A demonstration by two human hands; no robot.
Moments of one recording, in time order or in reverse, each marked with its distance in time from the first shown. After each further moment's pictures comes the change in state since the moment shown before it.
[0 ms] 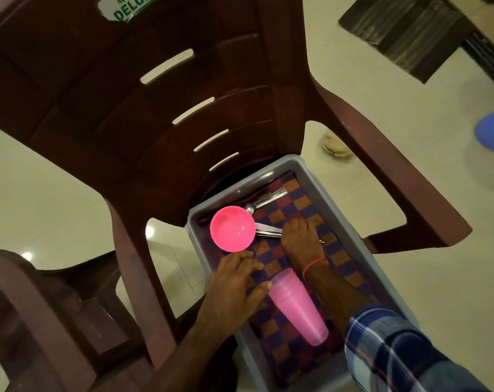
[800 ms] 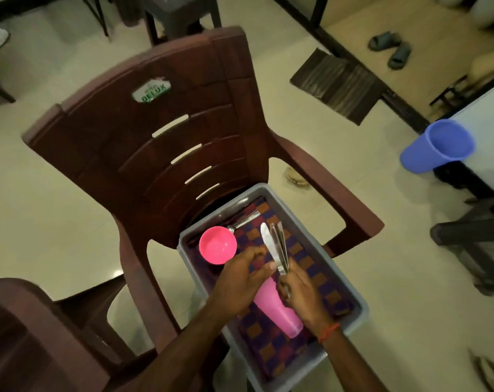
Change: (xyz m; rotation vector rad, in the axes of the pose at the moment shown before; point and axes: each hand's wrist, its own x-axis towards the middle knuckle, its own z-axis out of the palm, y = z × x) left_hand -0.006 0.085 -0.063 -0.459 -0.090 0.046; right_hand -0.165 0.003 -0.150 1.813 -0.034 0.424
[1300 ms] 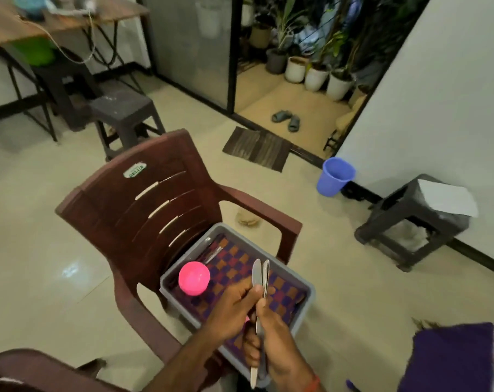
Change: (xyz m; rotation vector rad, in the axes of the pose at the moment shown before) left_hand -0.139 0.083 -0.018 -0.220 -0.356 0.166; right_hand -0.219 -0.054 0.084 0.541 0.169 0.022
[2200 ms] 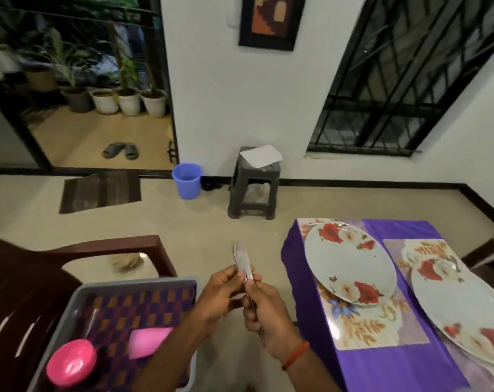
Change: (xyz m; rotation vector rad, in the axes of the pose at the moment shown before) left_hand -0.035 0.079 0.228 -0.112 -0.579 -0.218; right_hand -0.177 -0.019 -0.146 0.290 0.616 -0.328
